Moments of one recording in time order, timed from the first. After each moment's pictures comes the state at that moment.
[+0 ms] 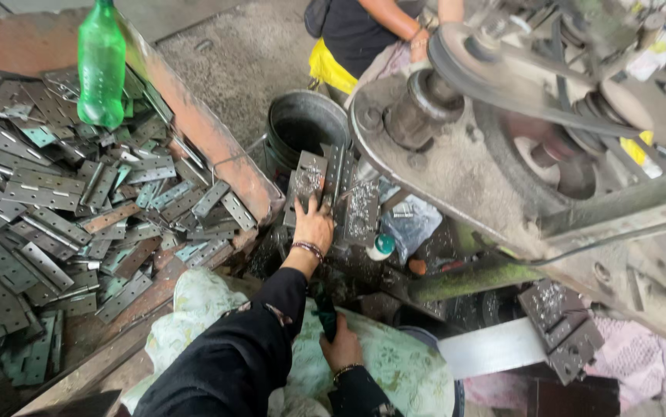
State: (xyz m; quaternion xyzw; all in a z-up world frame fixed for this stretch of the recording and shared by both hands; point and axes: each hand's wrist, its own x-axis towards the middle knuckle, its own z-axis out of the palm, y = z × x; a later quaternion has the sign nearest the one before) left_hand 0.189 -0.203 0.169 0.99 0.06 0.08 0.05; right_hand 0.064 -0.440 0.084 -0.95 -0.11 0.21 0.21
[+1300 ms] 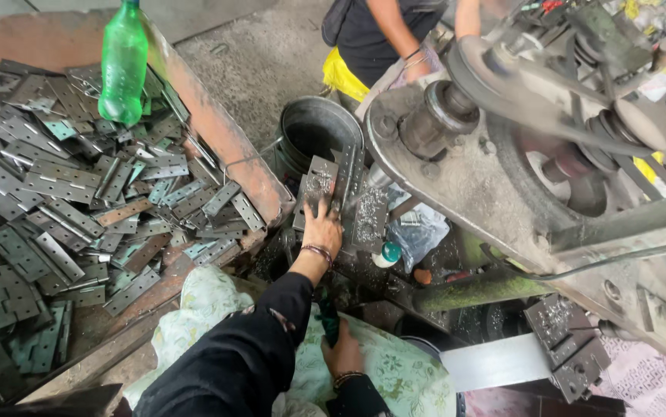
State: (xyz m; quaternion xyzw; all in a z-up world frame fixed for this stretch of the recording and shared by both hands) left_hand 0.191 -0.203 0.174 1.00 0.07 0.00 0.04; right_hand 0.061 -0.427 0.091 -0.95 -0.06 0.25 0.17
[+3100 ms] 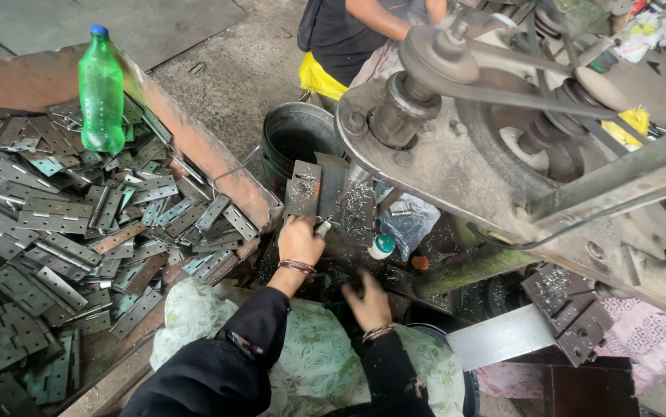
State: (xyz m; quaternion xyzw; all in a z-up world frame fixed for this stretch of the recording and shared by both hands) left_hand 0.131 -0.189 0.199 0.86 0.20 0.25 0.40; right_hand 0.119 -0.414 0.169 -0.94 -0.18 -0.02 0.28
